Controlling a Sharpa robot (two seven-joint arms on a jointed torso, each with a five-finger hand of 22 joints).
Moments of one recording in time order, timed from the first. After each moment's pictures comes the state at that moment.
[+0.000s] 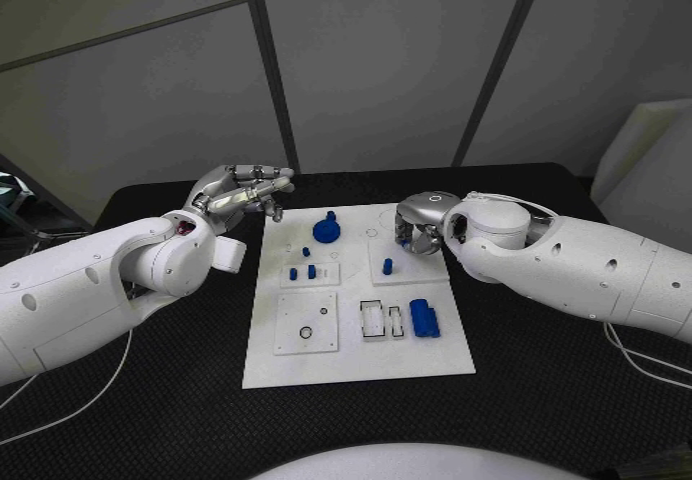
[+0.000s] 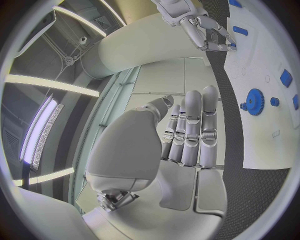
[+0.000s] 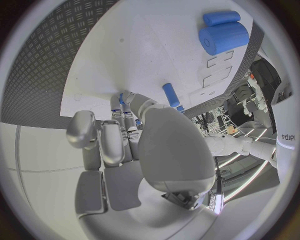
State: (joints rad) left arm 1.09 -0.86 0.12 1.44 -0.13 -0.18 0.31; left_hand 1.41 -0.14 0.43 0.05 0.15 0.98 0.17 0.16 0.07 1.04 0.11 0.35 0.12 1.19 0.02 0.97 0.43 0.19 1.15 0.12 0.63 0.94; right arm 1.15 -0.69 0.05 1.38 -1.80 -0.03 -0.24; right_hand 1.45 -0.12 0.46 0.00 0.19 1.15 0.14 0.11 0.09 1.25 0.06 0.12 0.08 1.47 -0.01 1.35 1.14 0.11 1.30 0.09 1.28 1.15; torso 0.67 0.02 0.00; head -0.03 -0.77
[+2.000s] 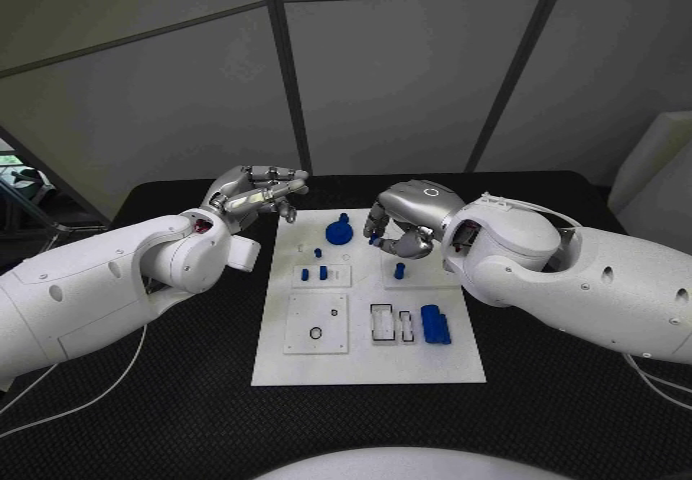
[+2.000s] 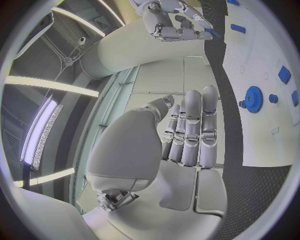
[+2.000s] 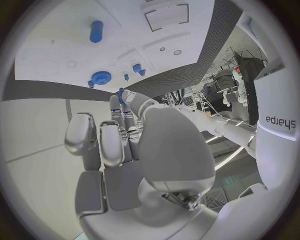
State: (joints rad) left arm 1.09 -0.85 0.12 1.44 -0.14 -0.19 0.31; left_hand 1.42 -0.13 0.43 0.04 0.15 0.98 0.17 0.16 0.07 1.03 0.11 0.36 0.12 1.19 0.02 0.97 0.43 0.19 1.15 0.12 0.63 0.94; right arm 1.14 -0.74 0.12 1.70 -1.78 -0.18 -0.24; right_hand 1.44 -0.11 0.46 -0.01 0.23 1.16 0.14 0.10 0.09 1.27 0.06 0.11 0.09 1.47 -0.01 1.36 1.15 0.09 1.33 0.09 1.32 1.20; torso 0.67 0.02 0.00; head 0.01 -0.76
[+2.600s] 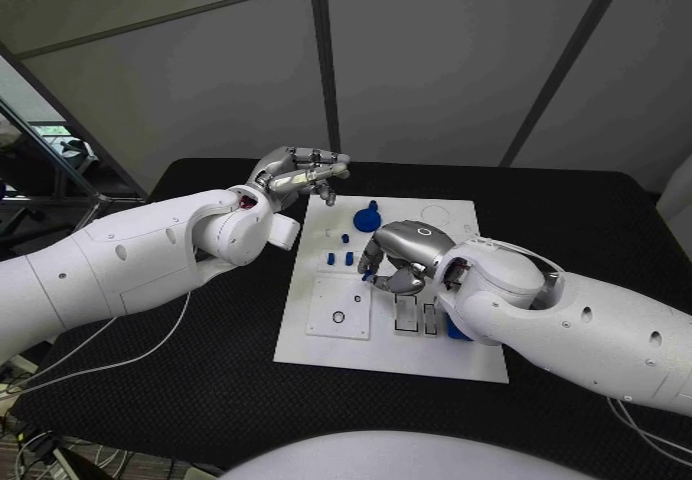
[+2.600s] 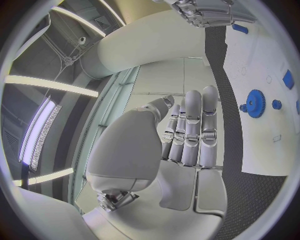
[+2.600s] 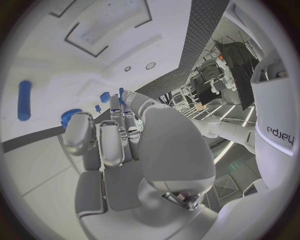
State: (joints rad) left arm 1.09 -0.81 0.12 1.40 -0.14 -0.19 0.31; left_hand 1.42 -0.13 0.43 0.04 0.15 0.98 0.17 0.16 0.07 1.03 0.11 0.36 0.12 1.19 0.02 0.97 0.43 0.19 1.15 0.12 0.63 0.94; right arm 1.00 -0.62 0.10 1.64 -1.73 -0.17 -0.20; right_hand 1.44 -0.12 0.46 -0.01 0.23 1.16 0.14 0.10 0.09 1.27 0.06 0.10 0.09 1.47 -0.01 1.36 1.15 0.09 1.33 0.09 1.32 1.20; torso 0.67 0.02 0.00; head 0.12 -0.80
